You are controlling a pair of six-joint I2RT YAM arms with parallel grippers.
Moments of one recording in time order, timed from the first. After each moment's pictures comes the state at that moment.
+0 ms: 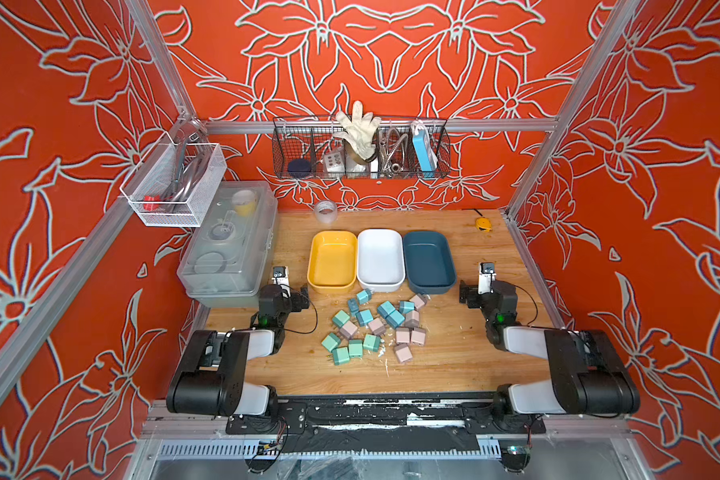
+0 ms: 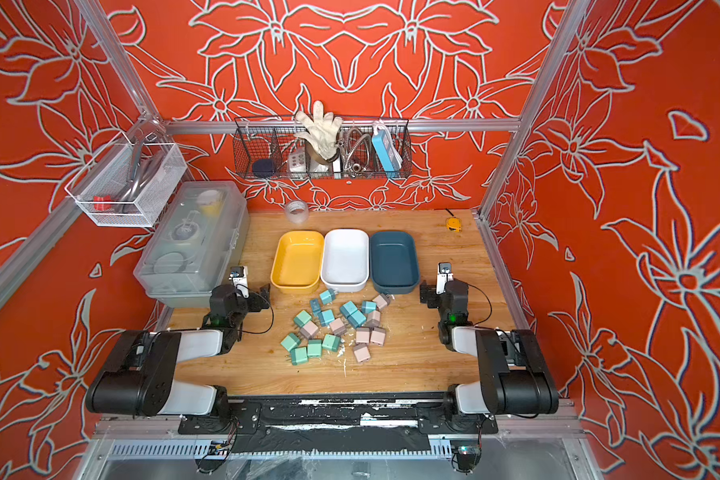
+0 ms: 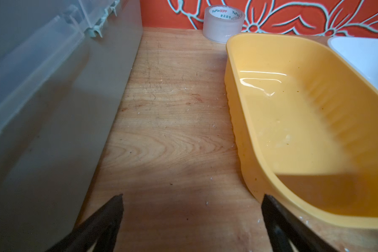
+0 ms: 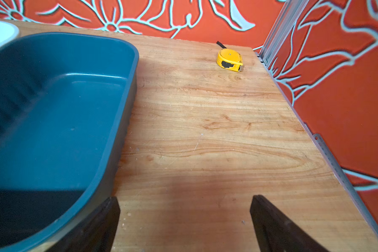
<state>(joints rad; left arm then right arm) 0.01 1.41 0.29 0.68 0.00 -0.06 0.04 1.41 0.31 0.68 0.09 -0.11</state>
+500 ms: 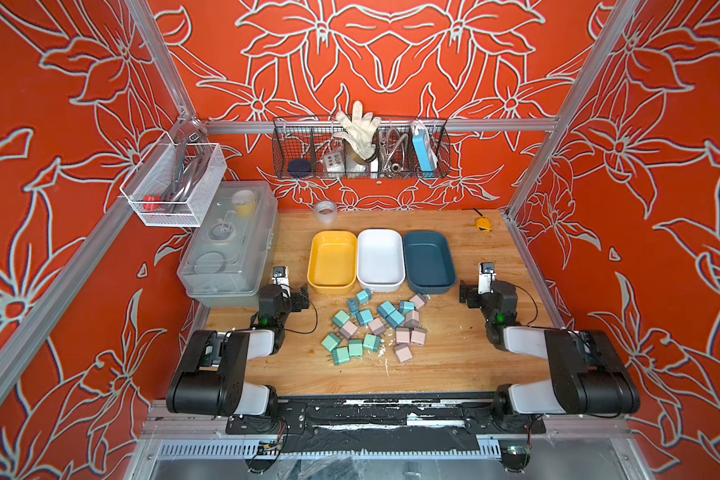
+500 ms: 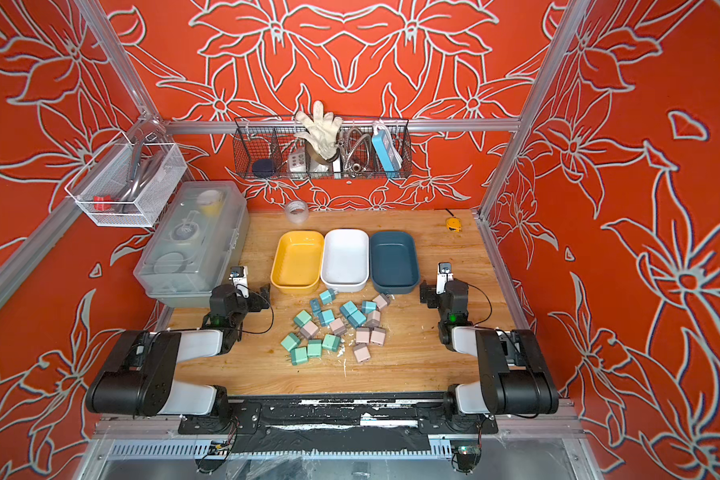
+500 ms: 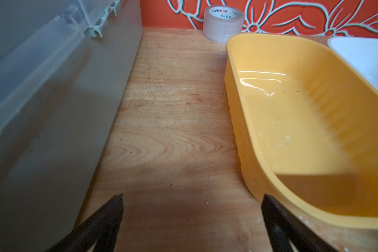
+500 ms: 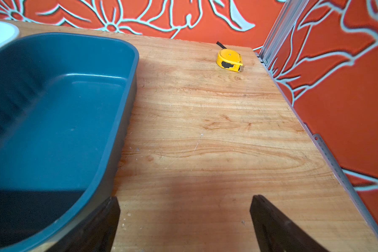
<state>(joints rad) 0.01 1.41 0.29 0.68 0.00 -0.06 0.04 1.41 0.31 0.68 0.09 -0.11</state>
